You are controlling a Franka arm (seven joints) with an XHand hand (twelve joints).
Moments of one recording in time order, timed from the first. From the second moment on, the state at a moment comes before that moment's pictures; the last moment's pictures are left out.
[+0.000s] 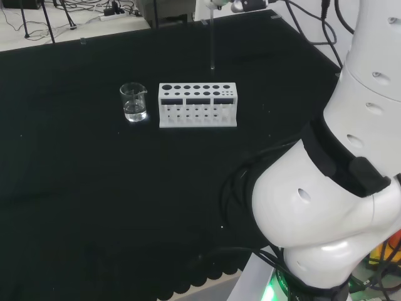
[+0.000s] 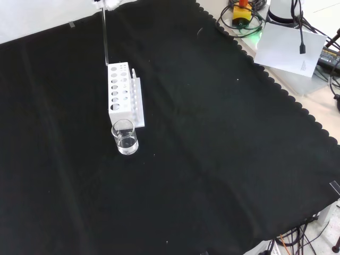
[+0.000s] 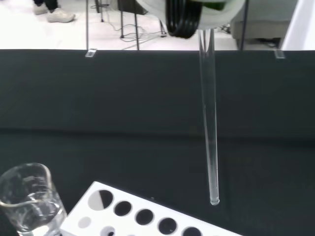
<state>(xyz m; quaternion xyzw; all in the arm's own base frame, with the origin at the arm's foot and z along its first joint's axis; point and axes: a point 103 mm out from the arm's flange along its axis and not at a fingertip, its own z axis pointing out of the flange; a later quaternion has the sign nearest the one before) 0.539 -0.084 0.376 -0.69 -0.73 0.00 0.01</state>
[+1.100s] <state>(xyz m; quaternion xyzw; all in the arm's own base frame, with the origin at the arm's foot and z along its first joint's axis) 0.526 -0.083 0.357 -0.69 -0.73 -0.01 0.02</state>
